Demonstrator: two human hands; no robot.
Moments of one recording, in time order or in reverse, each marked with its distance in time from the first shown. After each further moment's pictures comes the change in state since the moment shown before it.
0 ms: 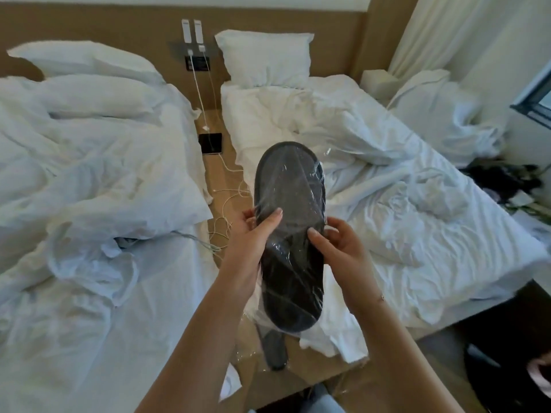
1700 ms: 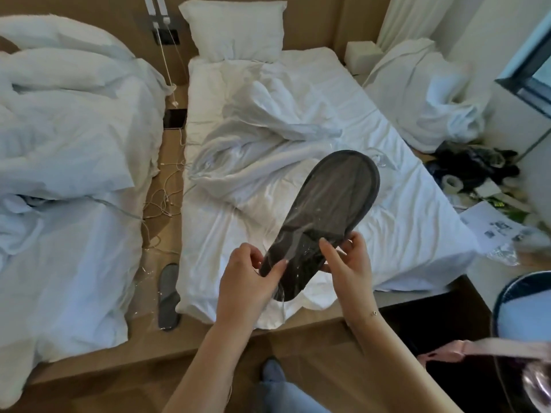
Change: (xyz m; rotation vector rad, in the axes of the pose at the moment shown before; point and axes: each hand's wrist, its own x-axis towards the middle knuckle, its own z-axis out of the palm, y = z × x) left_hand -0.087 -0.234 0.441 0.982 0.305 0.163; right_hand 0.003 0.019 -0.503 -0.015 0.089 0.023
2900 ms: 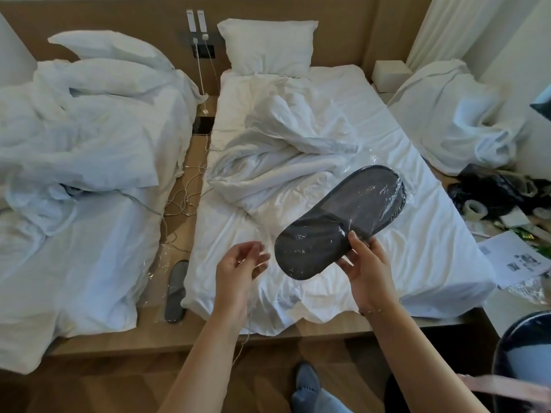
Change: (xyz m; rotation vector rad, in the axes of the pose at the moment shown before) left_hand -0.006 0.020 0.016 -0.902 0.130 -0.329; right_hand 0.043 -0.015 -0.053 0.440 -0.089 0.207
